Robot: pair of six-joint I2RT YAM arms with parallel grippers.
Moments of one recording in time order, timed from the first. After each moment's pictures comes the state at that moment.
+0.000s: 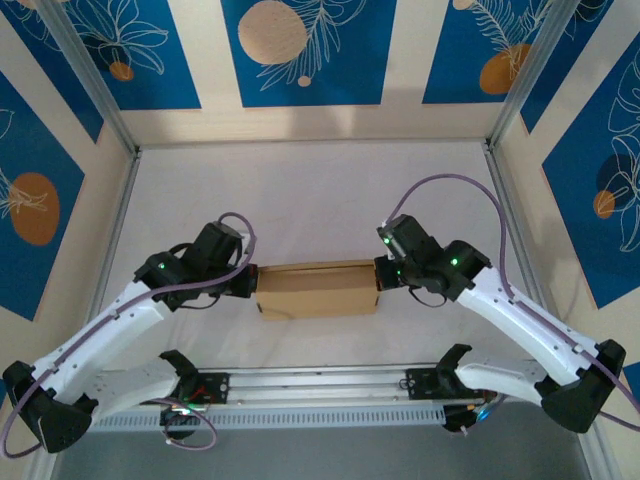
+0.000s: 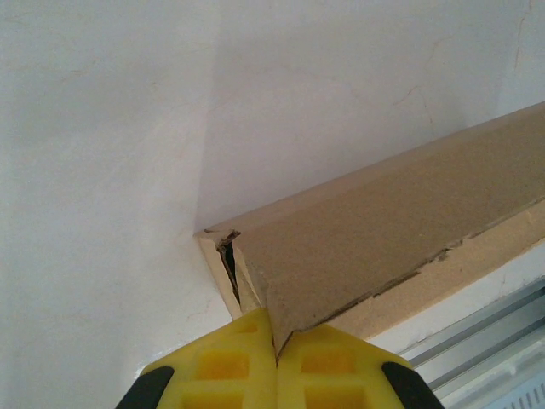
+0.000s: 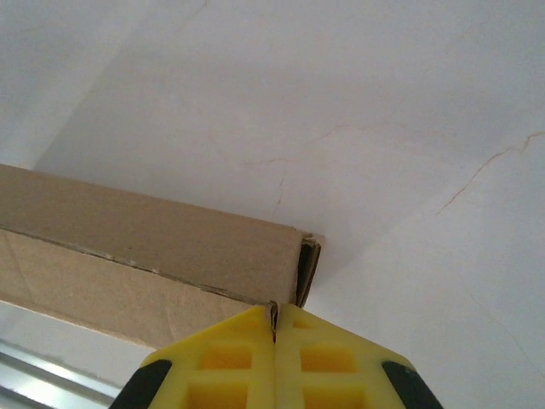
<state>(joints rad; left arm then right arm) -0.70 0.99 0.98 -0.98 0.07 -0.48 0.76 1.03 1.04 -1.03 0.13 0.51</state>
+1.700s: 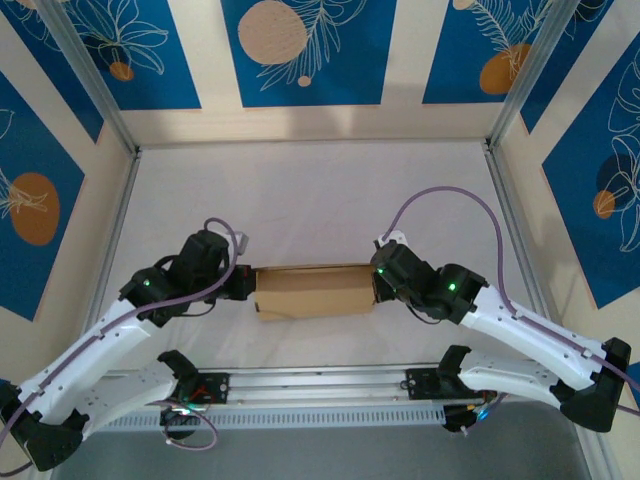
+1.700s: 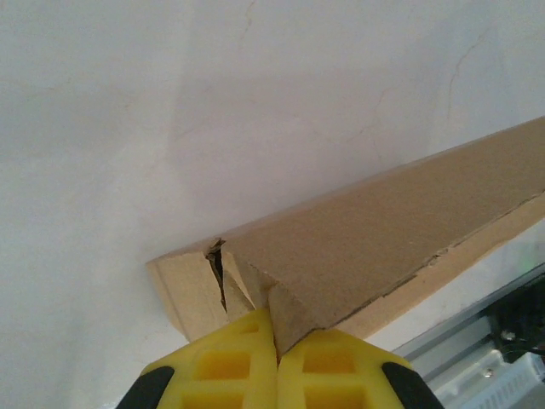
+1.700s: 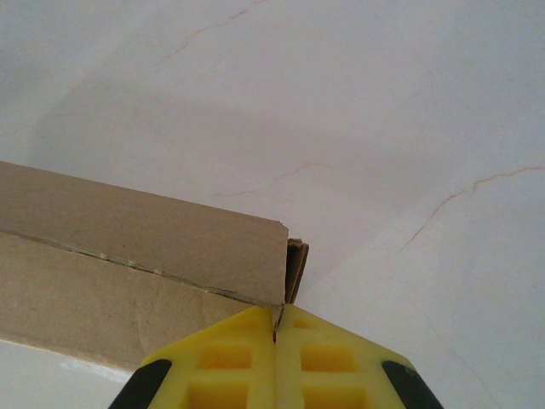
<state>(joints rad) -0.68 0.86 0.91 -0.88 0.10 -0.58 0.94 0.95 0.91 -0.93 0.39 0.54</state>
